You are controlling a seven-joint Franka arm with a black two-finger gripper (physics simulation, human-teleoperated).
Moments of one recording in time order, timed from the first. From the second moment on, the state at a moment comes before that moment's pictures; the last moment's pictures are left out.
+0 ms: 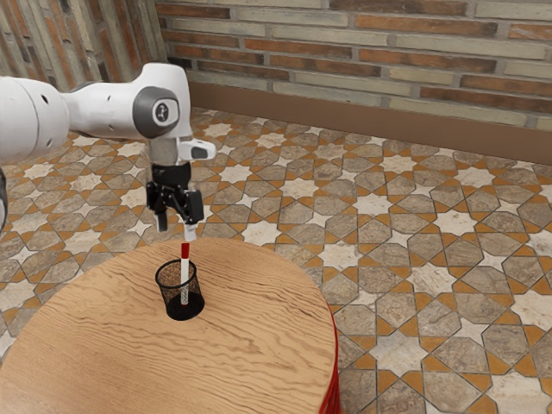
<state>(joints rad) 0.04 0.37 0.06 -1.61 -0.09 1.63 0.31</state>
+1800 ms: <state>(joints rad) 0.09 0.49 0.13 -1.57 0.12 1.20 0.24</state>
